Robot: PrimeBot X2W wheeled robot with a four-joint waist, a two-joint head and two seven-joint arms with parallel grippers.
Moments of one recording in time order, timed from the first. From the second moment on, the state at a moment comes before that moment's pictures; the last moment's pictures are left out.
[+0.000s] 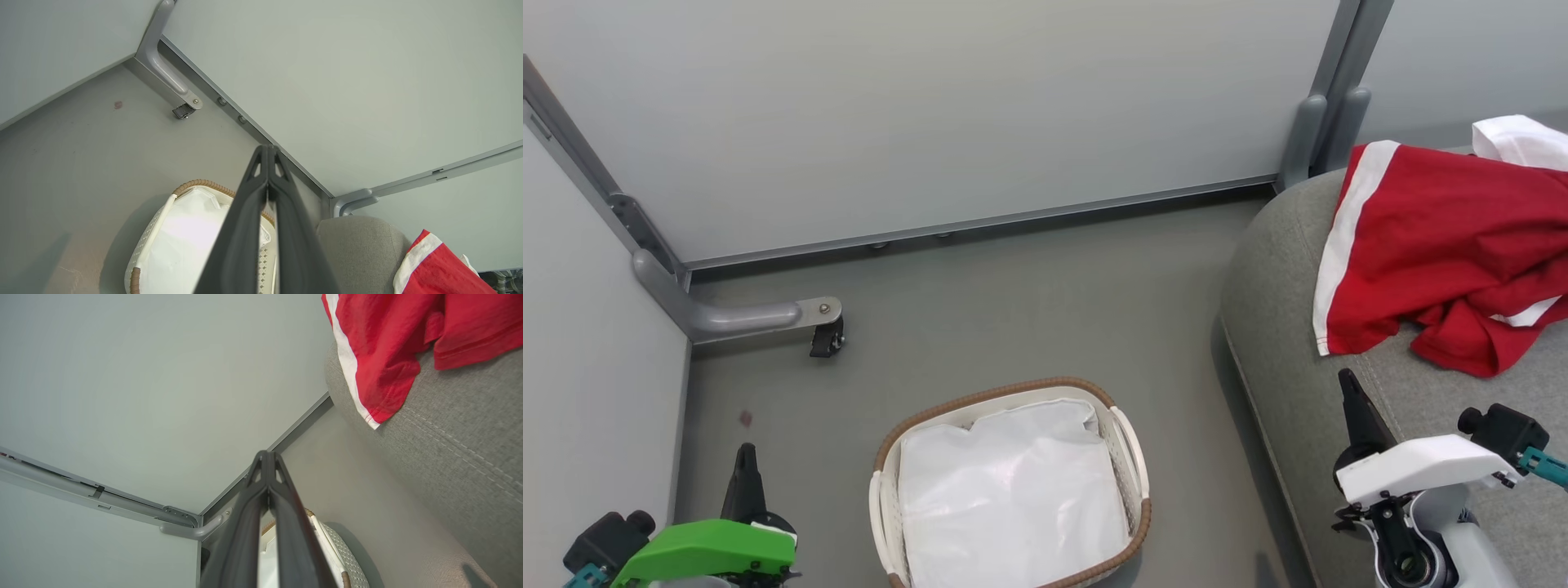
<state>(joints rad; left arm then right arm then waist) -0.05 0.04 0.08 0.36 -0.94 -0.11 -0.07 -0.16 -0.04 -0.02 0.36 0.89 0.13 -0.07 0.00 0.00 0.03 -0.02</state>
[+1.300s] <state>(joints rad) -0.08 0.04 0.10 0.29 -1.32 -0.12 0.04 -0.13 -0.05 -0.07 0.29 1.30 0.13 0.04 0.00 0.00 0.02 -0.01</state>
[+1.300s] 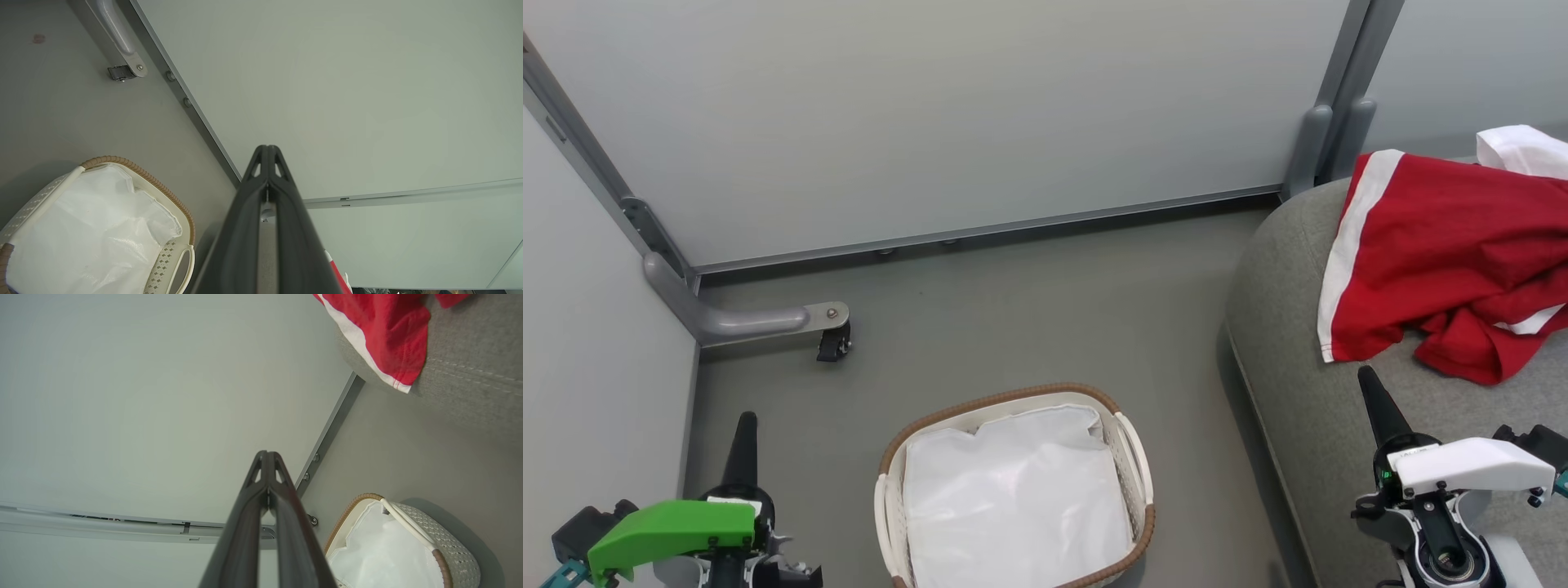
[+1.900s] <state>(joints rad) -0.09 0.05 0.11 0.27 -1.46 -0.12 0.08 -0.13 -0.05 -0.09 0.27 1.45 0.13 0.07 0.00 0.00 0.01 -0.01</state>
